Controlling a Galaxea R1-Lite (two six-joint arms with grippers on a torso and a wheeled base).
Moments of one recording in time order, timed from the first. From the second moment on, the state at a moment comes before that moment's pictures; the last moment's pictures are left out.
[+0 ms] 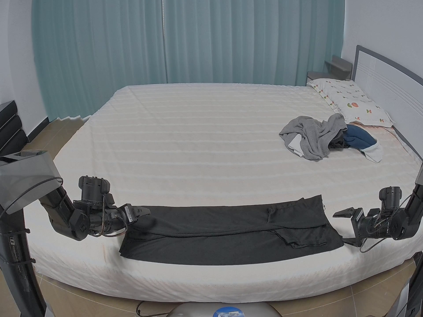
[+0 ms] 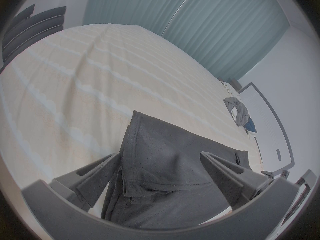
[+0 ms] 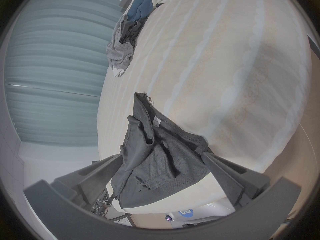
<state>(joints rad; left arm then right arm) -0.10 2.21 -0.73 -0.73 -0.23 -0.51 -0.22 2.11 -0.46 -0.84 0.51 0.86</state>
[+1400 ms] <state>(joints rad) -0.12 2.29 -0.68 -0.86 -0.19 -0.39 -0.22 2.12 -0.46 -0.84 0.51 0.84</state>
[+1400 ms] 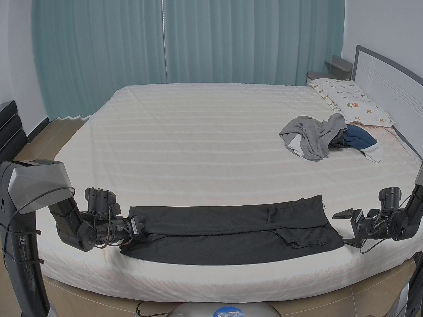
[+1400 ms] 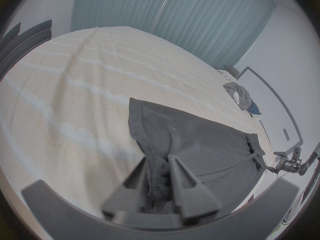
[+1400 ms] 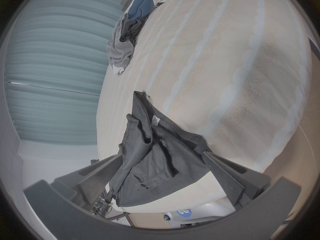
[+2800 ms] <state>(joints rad) -0.15 2.26 -0.76 -0.86 -0.16 -0.62 -0.28 2.12 -0.51 -0.84 0.54 0.89</state>
